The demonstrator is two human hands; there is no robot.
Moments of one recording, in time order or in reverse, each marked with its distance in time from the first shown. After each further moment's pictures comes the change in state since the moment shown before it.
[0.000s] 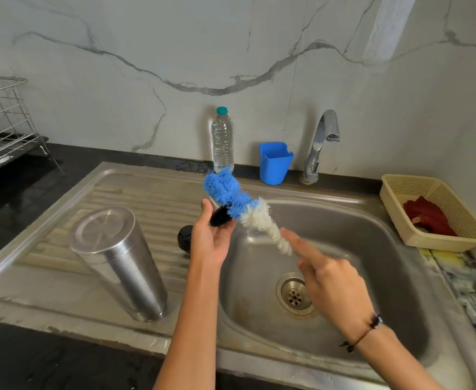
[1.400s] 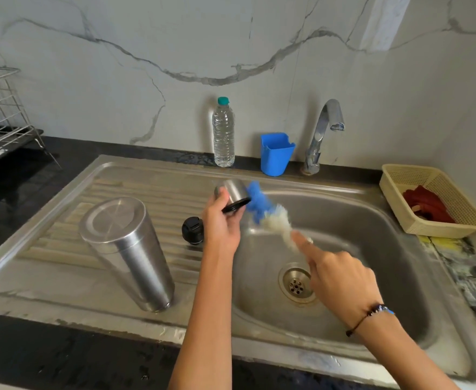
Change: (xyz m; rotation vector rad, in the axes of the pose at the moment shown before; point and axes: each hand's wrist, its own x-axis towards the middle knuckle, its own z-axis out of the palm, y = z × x) left_hand -0.002 -0.004 0.016 0.130 0.056 0.040; right_hand -0.002 -0.007 0.005 -0.317 -0.194 0.223
